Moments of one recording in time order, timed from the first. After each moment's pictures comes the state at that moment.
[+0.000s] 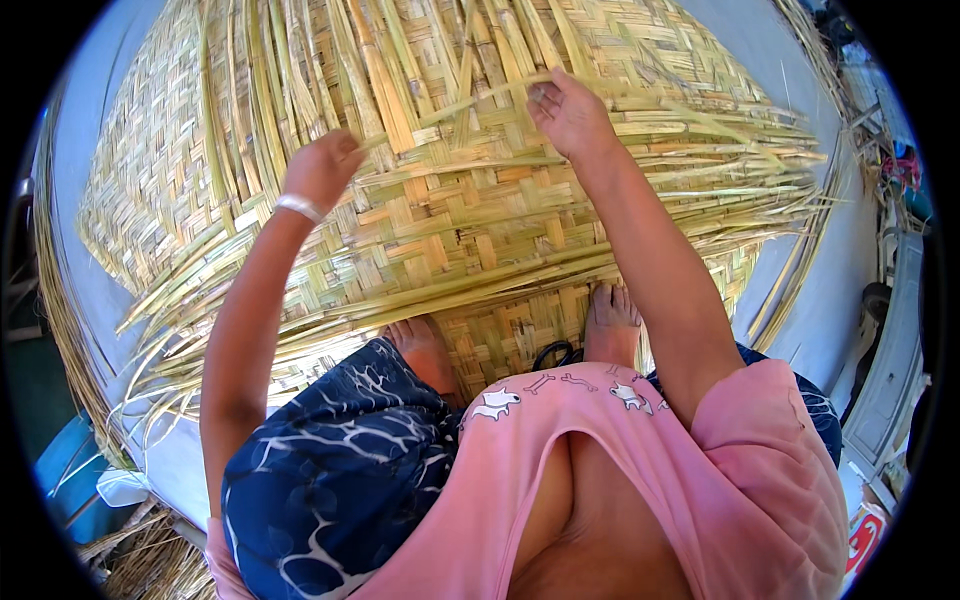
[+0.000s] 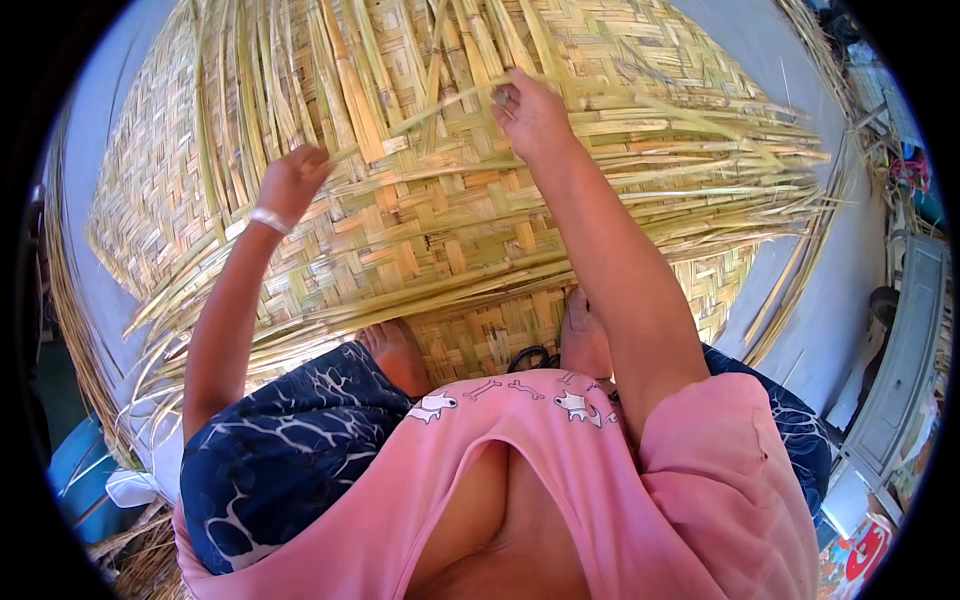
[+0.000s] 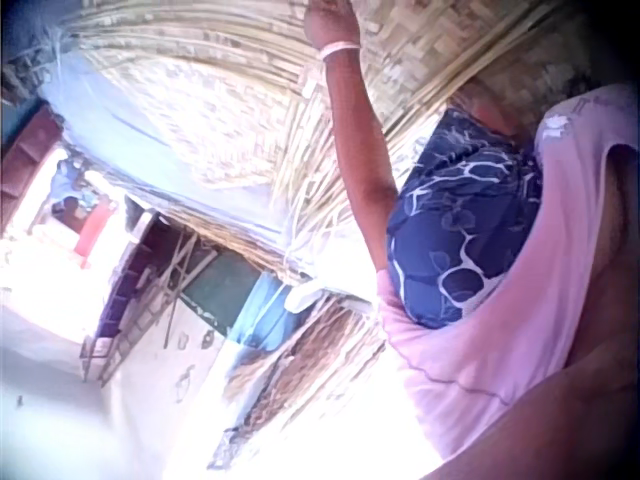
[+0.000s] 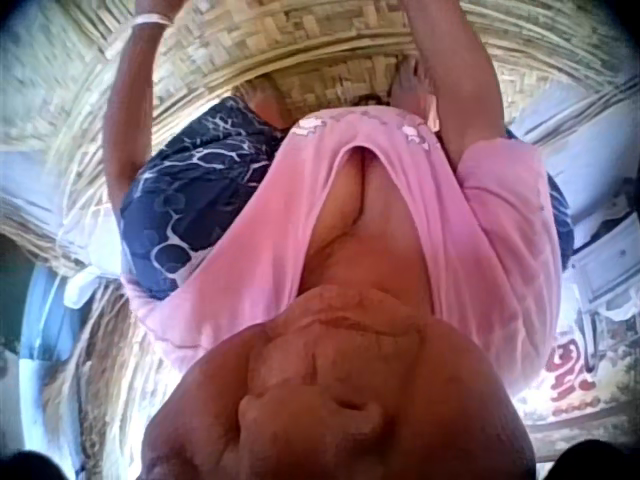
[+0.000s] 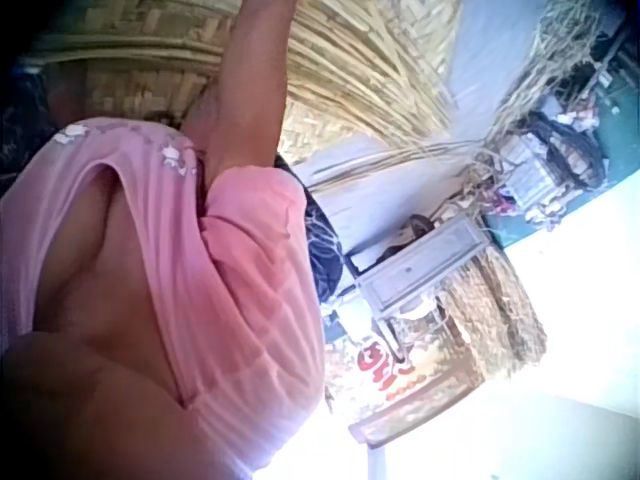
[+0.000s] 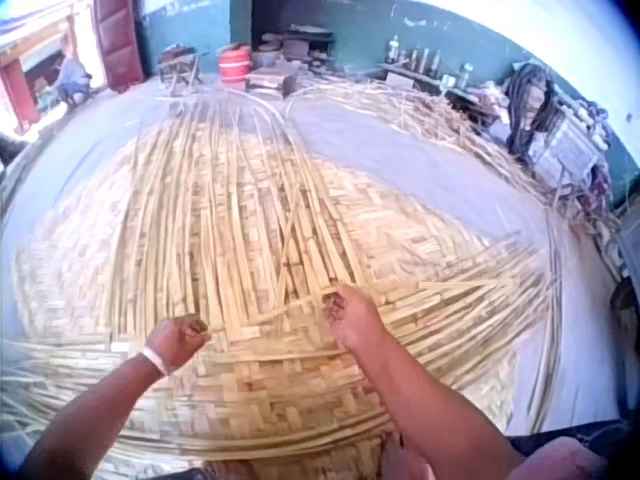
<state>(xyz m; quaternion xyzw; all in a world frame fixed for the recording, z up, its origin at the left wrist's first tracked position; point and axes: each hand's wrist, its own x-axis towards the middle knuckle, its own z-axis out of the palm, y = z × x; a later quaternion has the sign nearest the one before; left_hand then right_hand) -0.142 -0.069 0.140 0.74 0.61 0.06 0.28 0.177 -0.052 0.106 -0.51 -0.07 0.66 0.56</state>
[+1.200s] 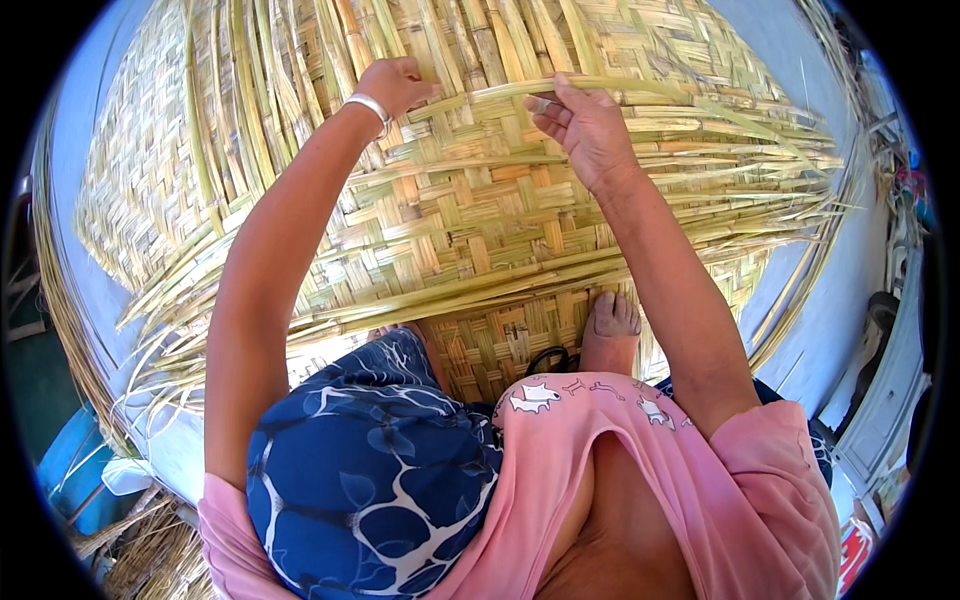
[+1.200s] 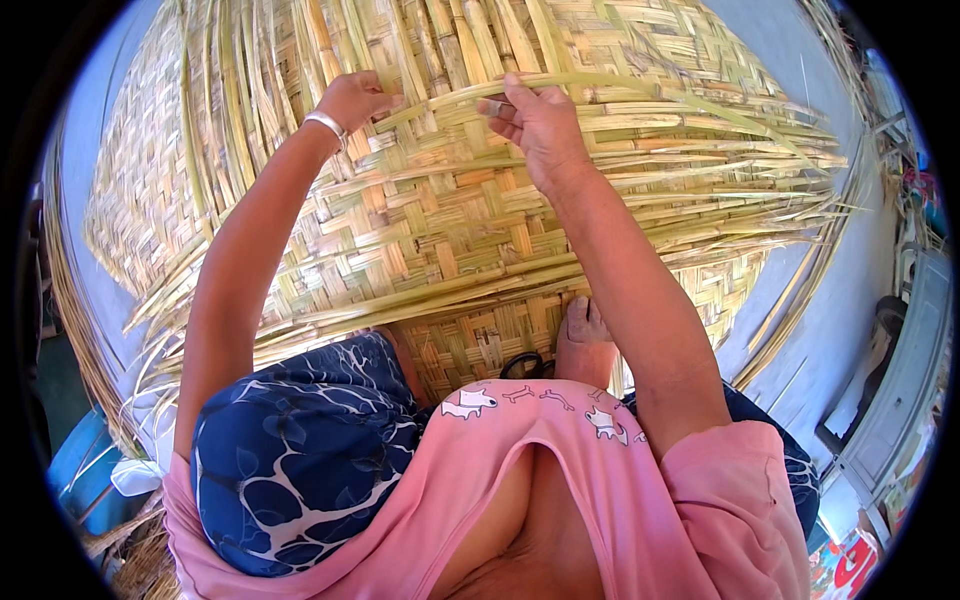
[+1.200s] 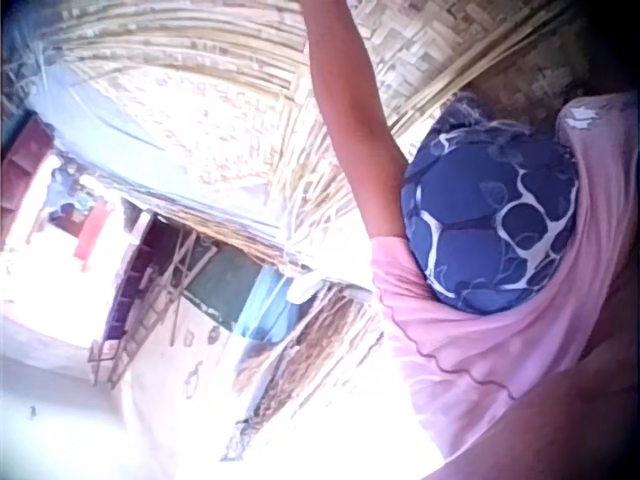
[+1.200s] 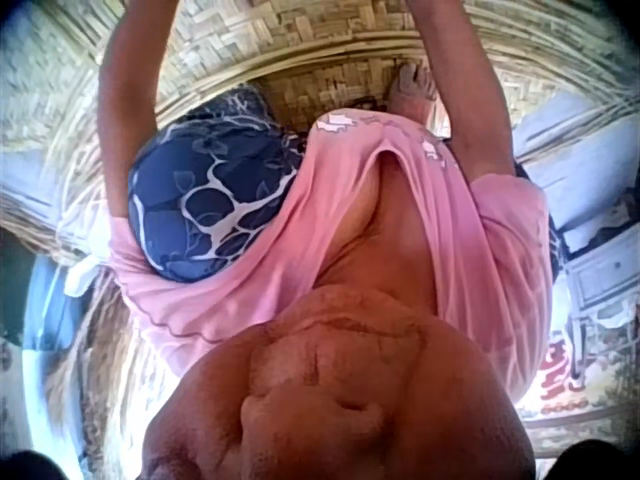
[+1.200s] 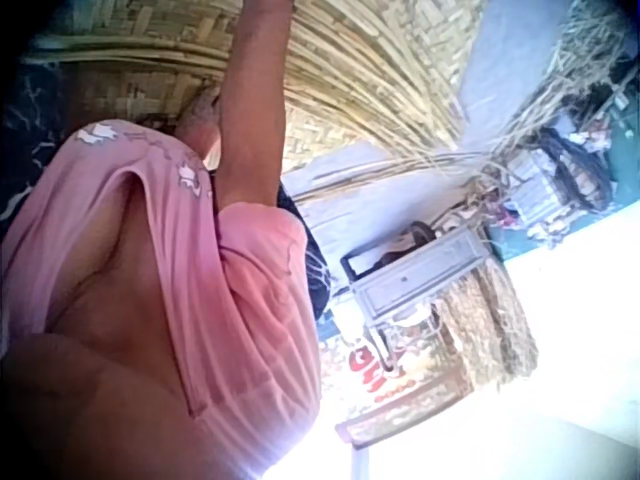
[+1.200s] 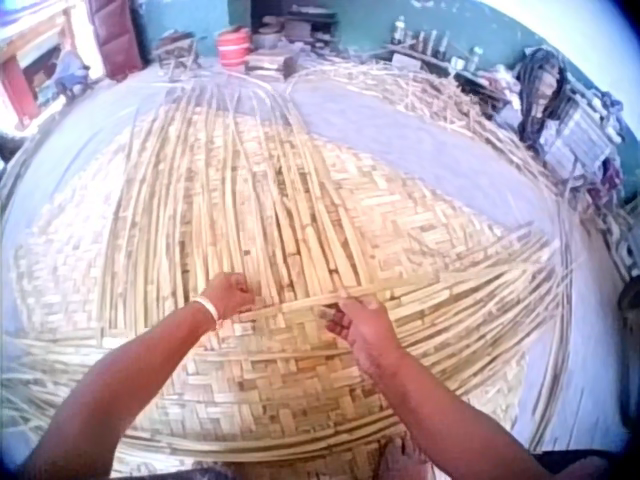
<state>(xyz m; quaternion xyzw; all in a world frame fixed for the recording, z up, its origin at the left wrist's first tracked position) -0.044 0.019 0.088 0.68 0.61 0.05 0.40 0.193 -0.078 0.127 -0.52 -0.20 0.66 0.50</state>
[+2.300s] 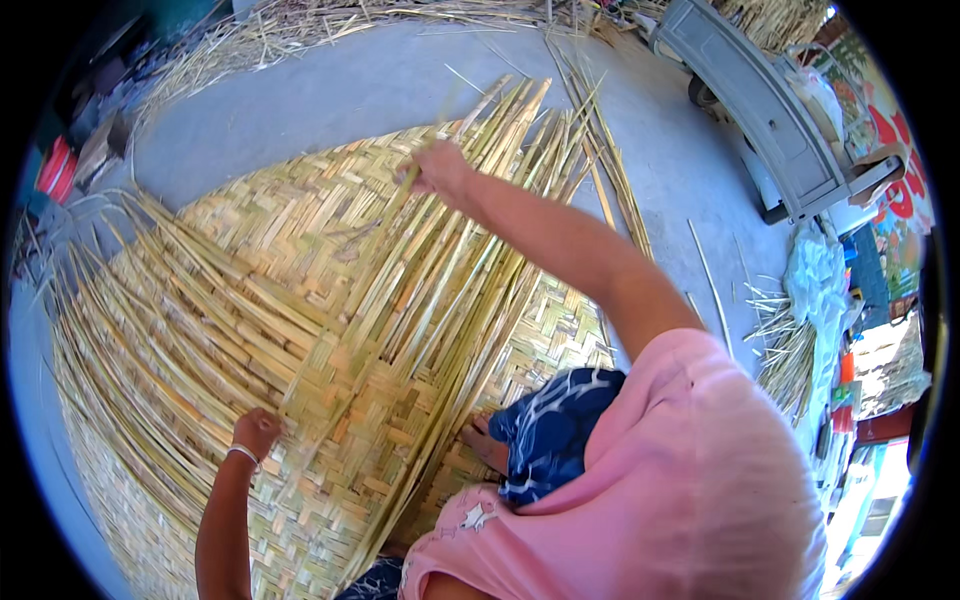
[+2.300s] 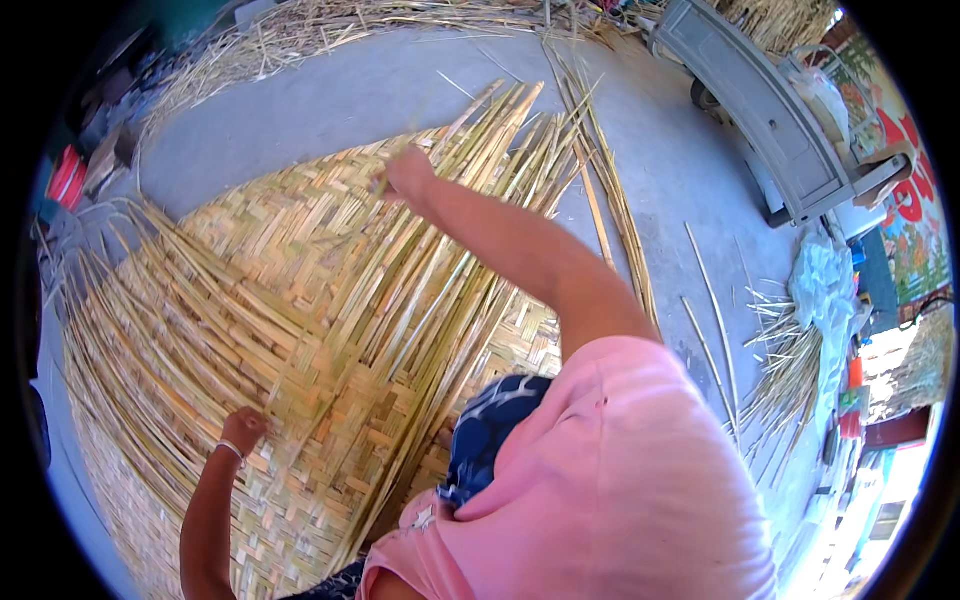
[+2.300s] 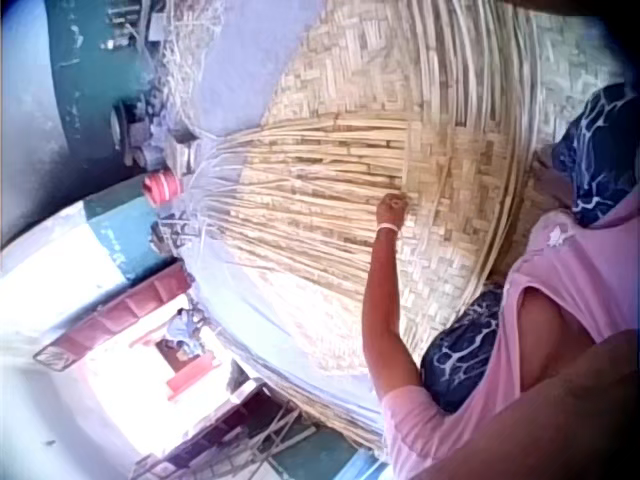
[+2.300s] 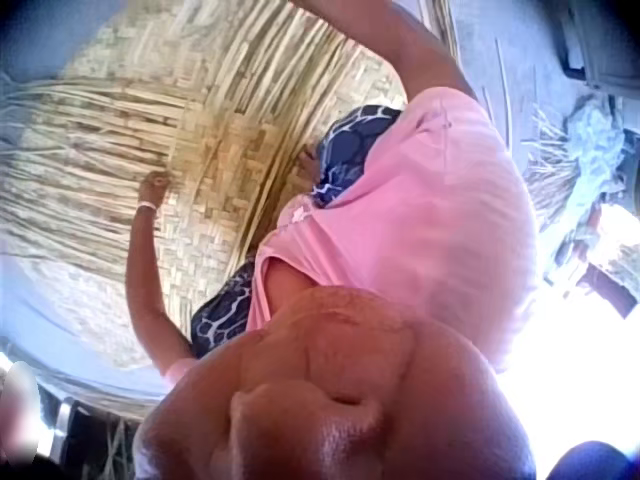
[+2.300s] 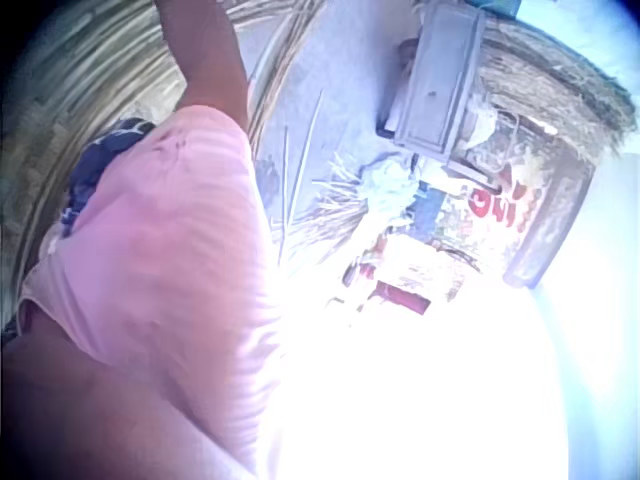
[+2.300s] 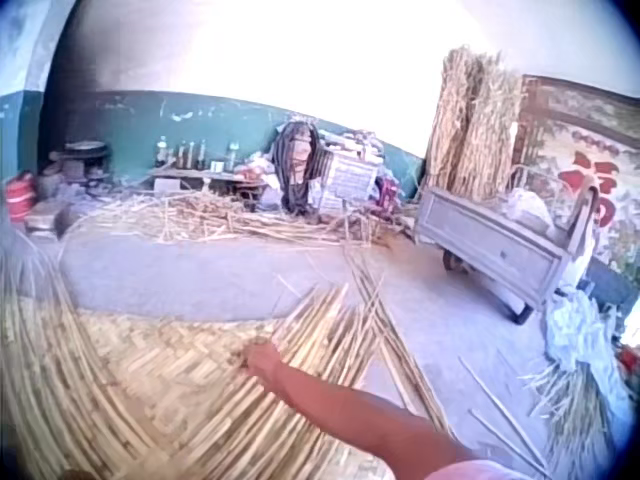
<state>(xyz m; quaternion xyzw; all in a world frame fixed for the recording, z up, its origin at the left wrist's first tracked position) -0.087 0.008 0.046 0.77 0.50 -0.08 0.39 0.443 -0.005 0.150 -0.65 -0.14 0.46 0.59</state>
